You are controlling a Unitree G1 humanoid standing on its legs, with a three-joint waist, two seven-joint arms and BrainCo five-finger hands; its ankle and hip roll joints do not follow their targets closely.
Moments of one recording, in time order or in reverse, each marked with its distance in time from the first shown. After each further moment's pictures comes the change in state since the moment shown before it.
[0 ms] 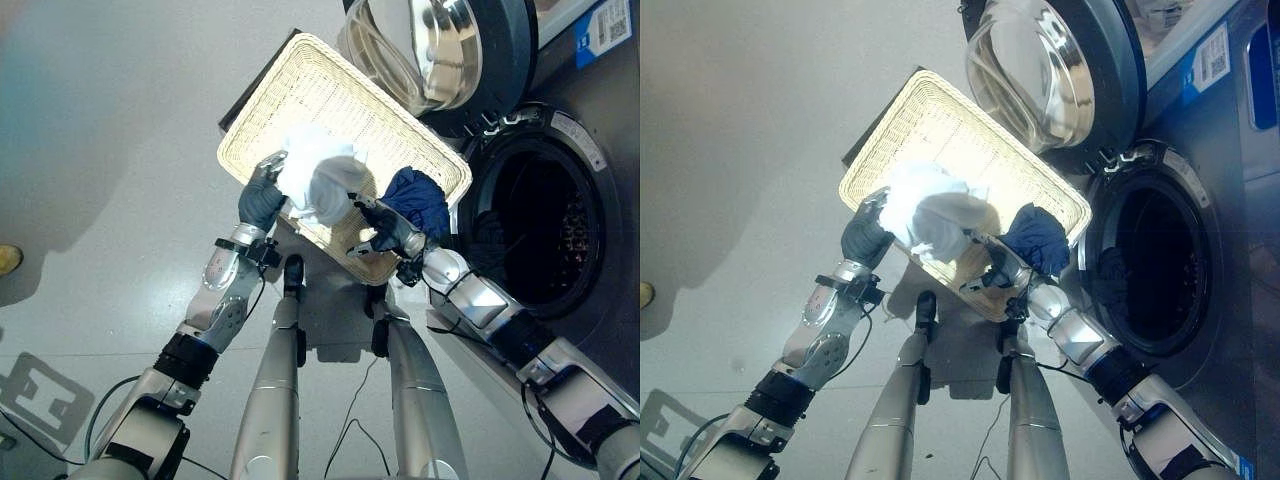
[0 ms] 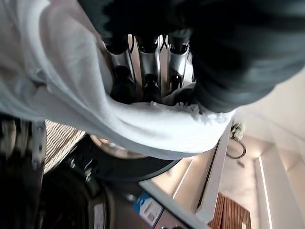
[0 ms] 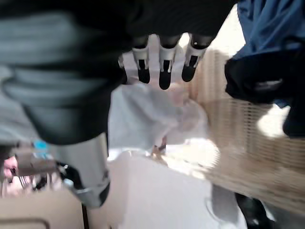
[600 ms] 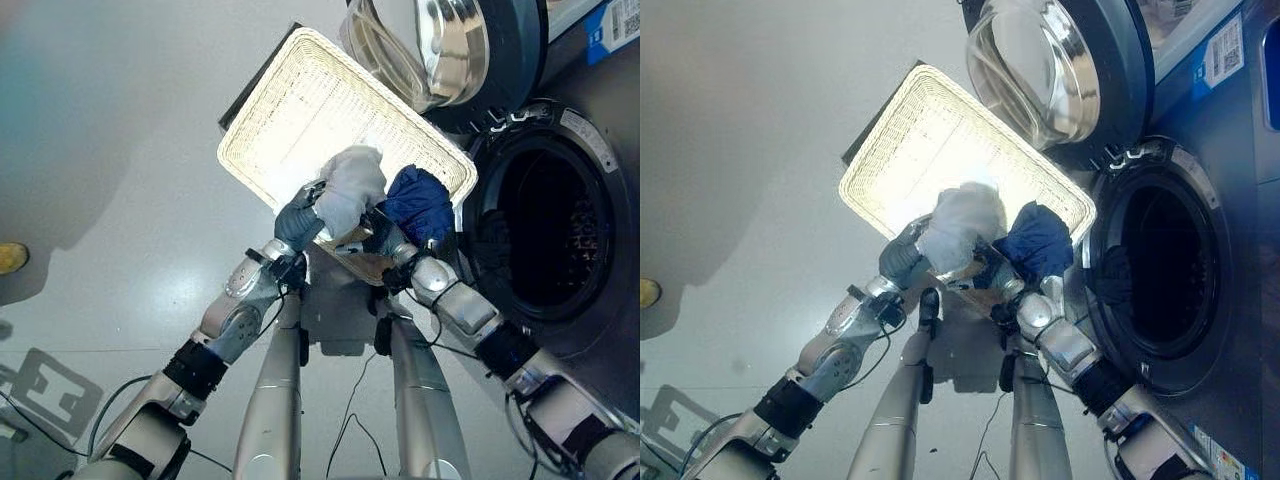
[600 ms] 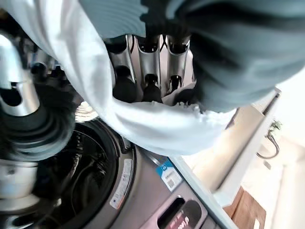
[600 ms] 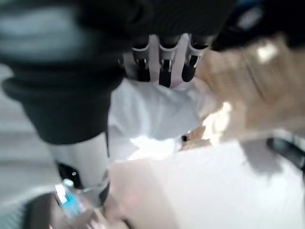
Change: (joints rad) left arm 0.068 -0.034 -0.104 -0.049 -0.107 0.085 -0.061; right arm 0.150 0.131 -0.062 -0.012 0.461 -0.012 -0.152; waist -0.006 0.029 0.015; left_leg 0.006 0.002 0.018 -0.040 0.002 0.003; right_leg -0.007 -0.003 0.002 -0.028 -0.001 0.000
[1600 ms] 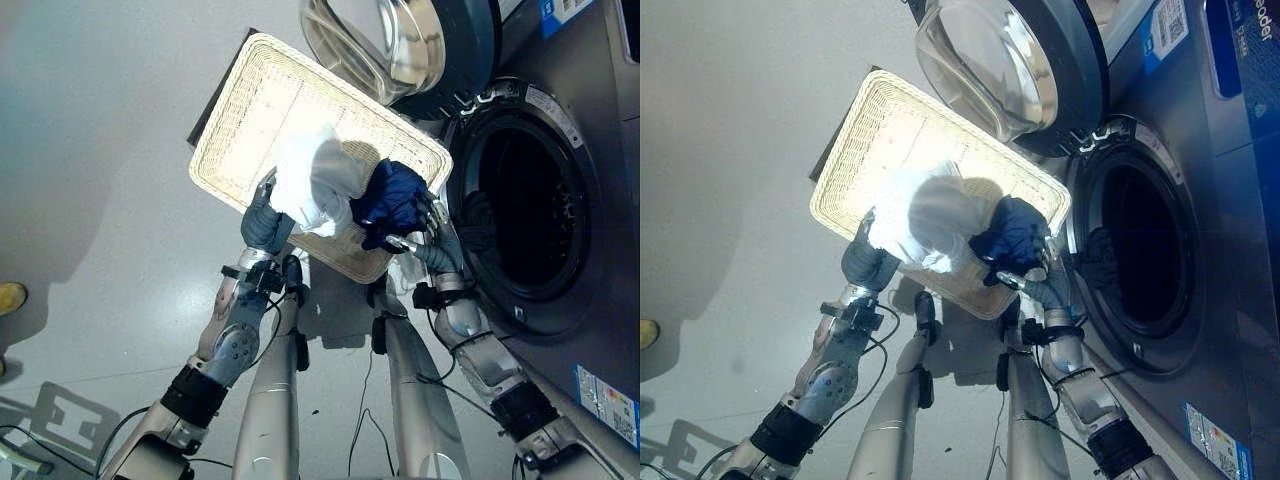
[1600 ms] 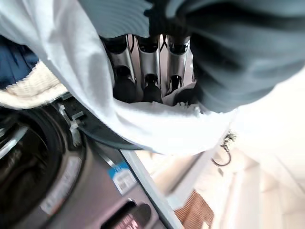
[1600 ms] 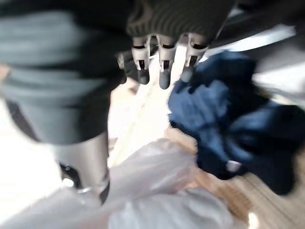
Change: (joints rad) left arm 0.095 -0.055 0.087 -0.138 -0.157 -0.140 -0.020; right arm 0.155 -0.010 -0.166 -0.086 -0.434 -0.255 -0.361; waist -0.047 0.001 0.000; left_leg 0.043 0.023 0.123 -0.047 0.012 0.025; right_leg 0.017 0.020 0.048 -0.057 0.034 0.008
